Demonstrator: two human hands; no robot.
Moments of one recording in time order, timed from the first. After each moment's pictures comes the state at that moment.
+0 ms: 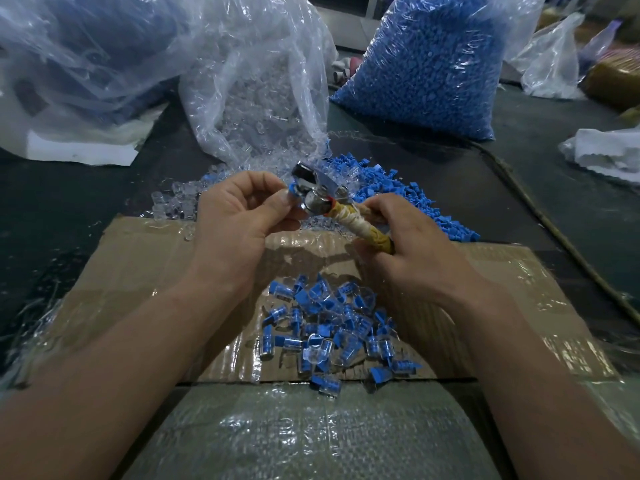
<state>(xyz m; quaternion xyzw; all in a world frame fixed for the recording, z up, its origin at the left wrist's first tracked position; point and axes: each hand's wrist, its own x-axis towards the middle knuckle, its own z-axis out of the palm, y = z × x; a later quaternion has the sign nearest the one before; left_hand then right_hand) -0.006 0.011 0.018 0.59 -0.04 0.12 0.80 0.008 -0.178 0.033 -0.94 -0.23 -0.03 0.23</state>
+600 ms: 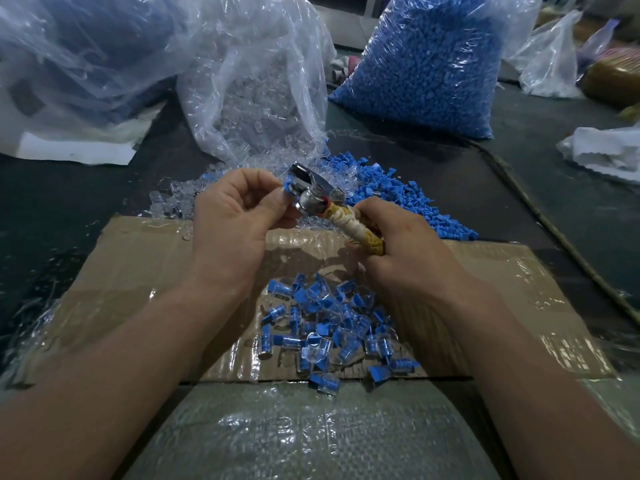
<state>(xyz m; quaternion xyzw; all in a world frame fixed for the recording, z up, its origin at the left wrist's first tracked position) -0.012 0.009 0.019 0.64 -0.04 0.16 0.75 0.004 -0.169 0.035 -0.95 -0.21 -0.01 0.24</state>
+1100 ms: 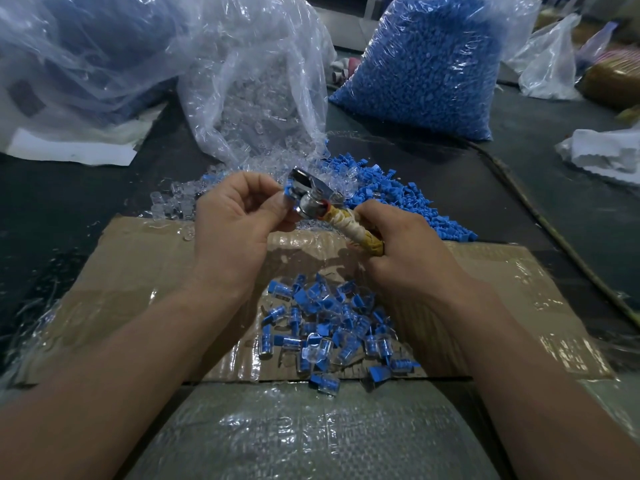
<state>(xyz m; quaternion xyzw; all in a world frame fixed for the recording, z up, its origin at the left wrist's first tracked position) -0.013 0.008 0.019 0.65 -0.02 0.16 0.74 0.006 -0.167 0.035 -0.95 -0.21 -0.01 0.23</state>
